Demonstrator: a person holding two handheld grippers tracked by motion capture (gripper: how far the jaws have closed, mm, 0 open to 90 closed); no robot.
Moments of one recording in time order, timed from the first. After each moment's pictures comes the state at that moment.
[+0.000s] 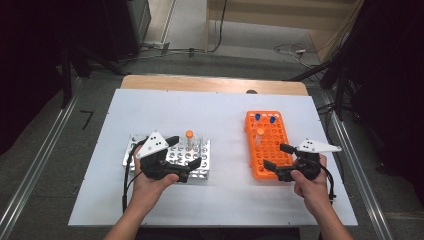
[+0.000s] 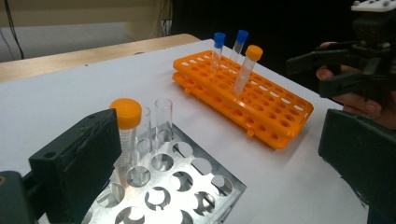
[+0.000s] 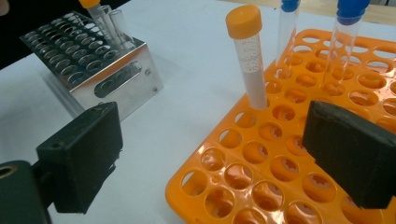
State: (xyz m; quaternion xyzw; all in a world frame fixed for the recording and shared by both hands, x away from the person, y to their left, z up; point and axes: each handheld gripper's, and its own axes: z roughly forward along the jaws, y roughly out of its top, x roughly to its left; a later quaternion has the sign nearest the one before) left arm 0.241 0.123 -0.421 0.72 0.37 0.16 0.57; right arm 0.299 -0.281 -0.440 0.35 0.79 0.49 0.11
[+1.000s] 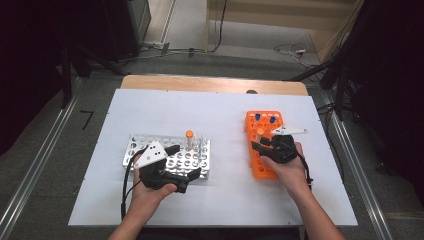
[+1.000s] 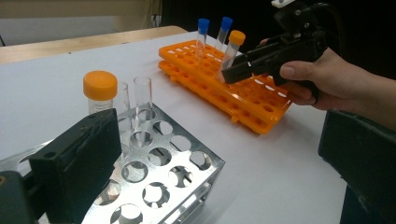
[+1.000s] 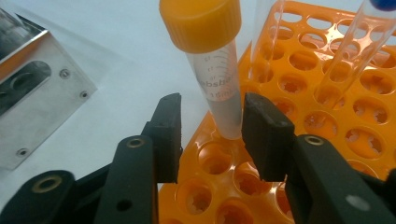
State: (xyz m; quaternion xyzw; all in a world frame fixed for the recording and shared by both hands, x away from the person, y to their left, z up) left arm 0.227 0.122 -0.430 0.72 0.36 0.14 0.57; right arm 0.345 -0.229 -0.455 0.43 0.80 0.39 0.16
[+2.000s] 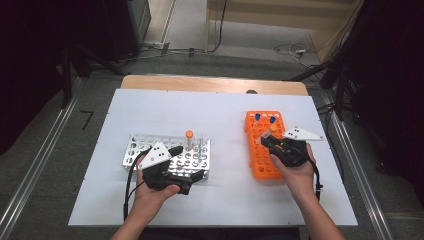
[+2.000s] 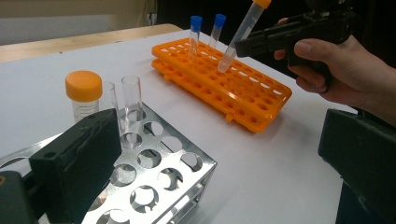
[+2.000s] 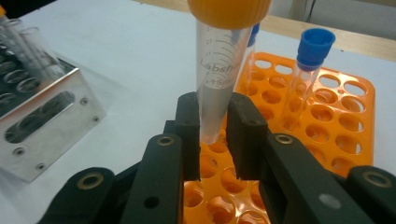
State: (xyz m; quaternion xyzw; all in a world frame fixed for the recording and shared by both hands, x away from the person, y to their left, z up) left arm 0.226 0.115 -0.431 0.73 0.36 0.14 0.57; right arm 0.318 -0.245 -0.429 0.40 0.77 0.44 0.21
